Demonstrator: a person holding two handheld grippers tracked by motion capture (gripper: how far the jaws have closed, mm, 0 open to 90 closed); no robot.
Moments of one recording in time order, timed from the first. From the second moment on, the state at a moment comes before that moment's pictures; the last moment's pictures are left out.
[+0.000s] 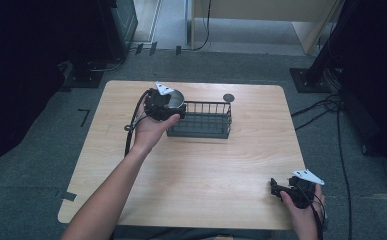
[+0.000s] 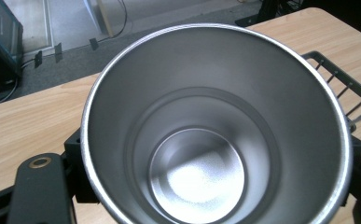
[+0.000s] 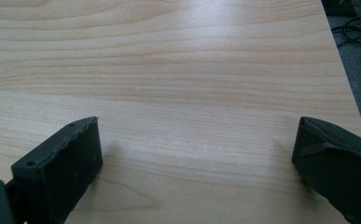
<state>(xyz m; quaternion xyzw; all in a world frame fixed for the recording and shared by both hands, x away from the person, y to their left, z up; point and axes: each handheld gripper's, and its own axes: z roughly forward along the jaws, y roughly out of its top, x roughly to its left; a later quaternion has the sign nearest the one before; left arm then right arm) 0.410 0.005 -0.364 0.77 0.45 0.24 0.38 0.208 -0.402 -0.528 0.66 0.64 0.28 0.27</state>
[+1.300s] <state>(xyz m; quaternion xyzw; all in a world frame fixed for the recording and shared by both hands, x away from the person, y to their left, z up) 0.449 -0.020 -0.413 0.79 0.46 0.23 0.35 0.208 -0.402 -0.528 0.66 0.64 0.28 0.27</state>
